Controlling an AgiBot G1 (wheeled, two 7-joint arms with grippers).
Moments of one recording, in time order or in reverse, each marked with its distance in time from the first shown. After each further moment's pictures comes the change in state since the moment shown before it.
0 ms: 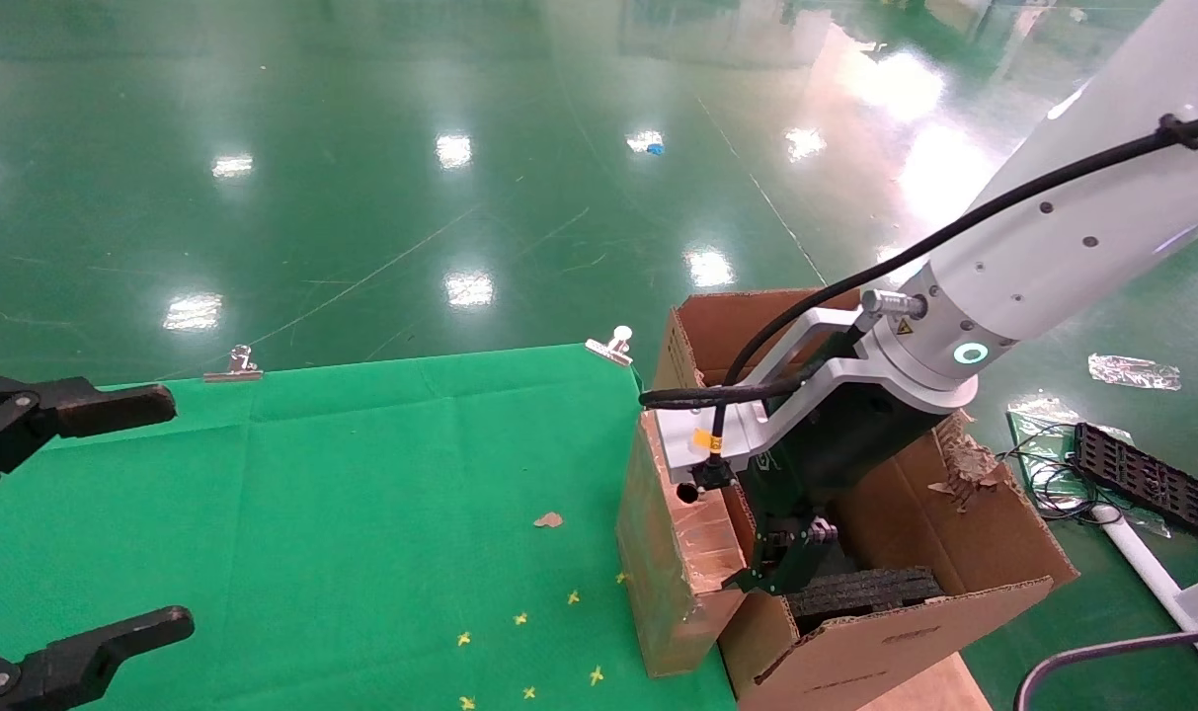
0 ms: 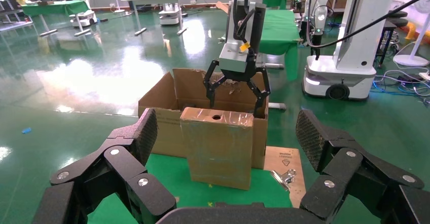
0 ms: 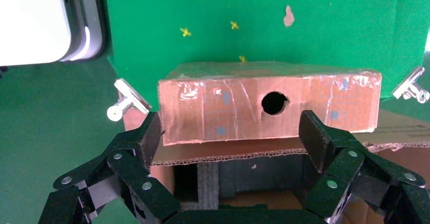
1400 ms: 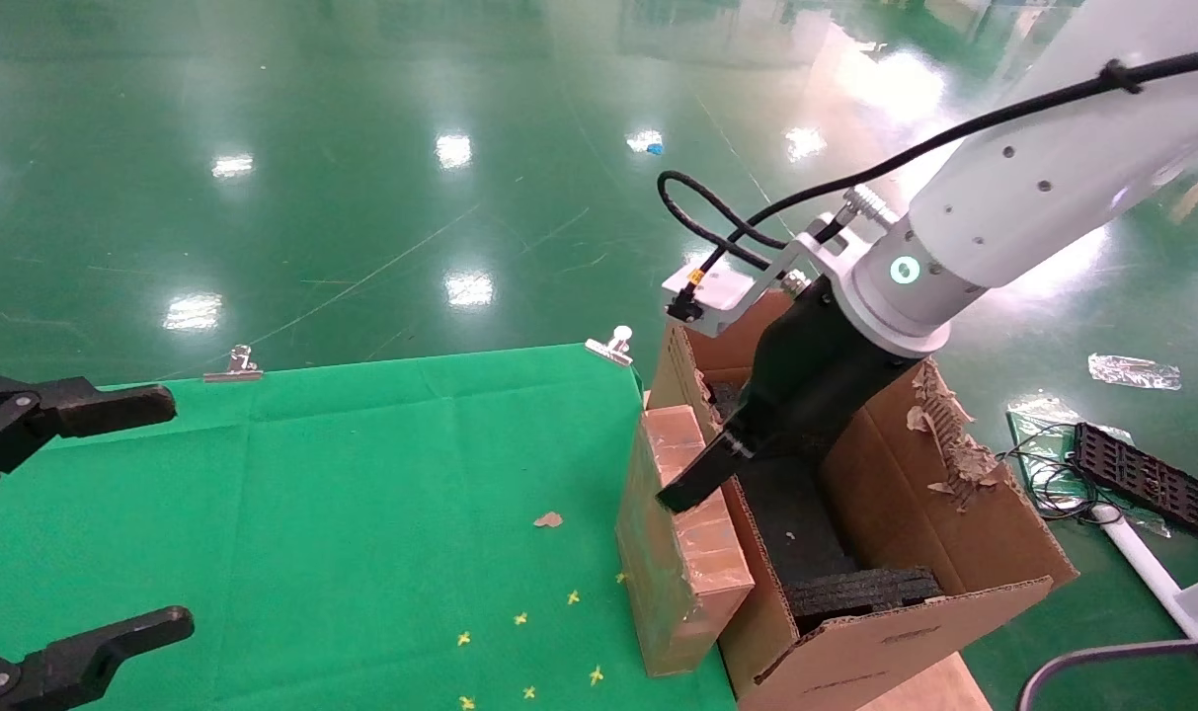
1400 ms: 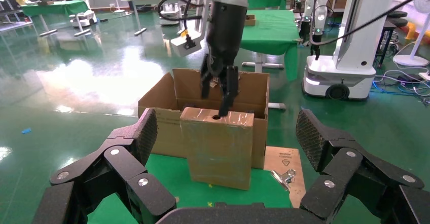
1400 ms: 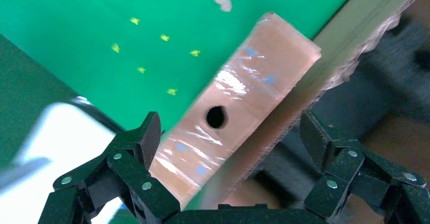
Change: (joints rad) left arm -0.001 -0.001 0.003 0.000 -0.002 -0.001 0.001; right arm 0.046 -0.080 -0.117 -0.197 0.036 0.083 0.697
